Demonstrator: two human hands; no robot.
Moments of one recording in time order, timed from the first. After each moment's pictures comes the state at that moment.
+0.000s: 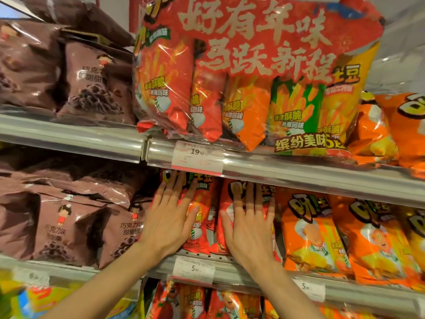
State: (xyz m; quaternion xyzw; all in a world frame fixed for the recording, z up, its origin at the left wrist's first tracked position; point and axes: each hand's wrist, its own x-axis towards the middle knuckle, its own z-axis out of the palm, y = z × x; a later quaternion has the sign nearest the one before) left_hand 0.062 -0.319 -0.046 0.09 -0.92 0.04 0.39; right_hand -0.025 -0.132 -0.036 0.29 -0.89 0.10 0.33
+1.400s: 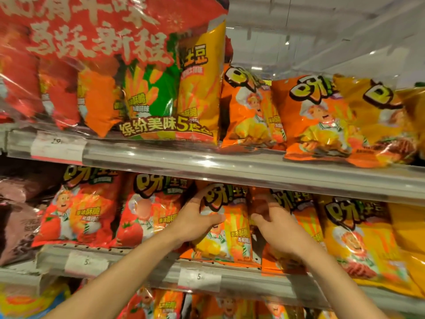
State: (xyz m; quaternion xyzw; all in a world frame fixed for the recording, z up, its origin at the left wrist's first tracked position) left_hand -0.068 -0.087 -0.011 0.06 -0.83 -0.51 0.22; right_hand -0.143 0.121 0.024 0.28 -0.92 0.26 0.04
